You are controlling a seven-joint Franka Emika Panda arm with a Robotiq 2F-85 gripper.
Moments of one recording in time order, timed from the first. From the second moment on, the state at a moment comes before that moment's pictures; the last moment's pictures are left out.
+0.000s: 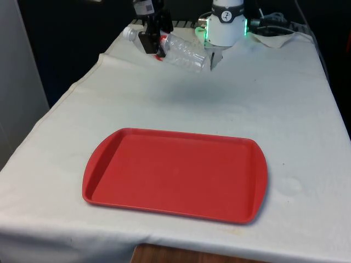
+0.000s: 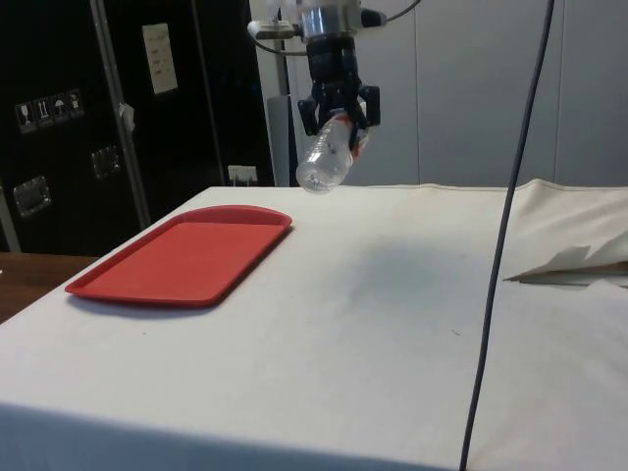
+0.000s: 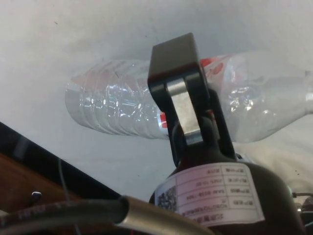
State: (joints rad) arm 0.15 0.19 -0.51 -2.14 0.25 2.12 1.26
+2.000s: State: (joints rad) arm 0.14 0.18 -0.46 -2.17 0.23 2.25 0.99
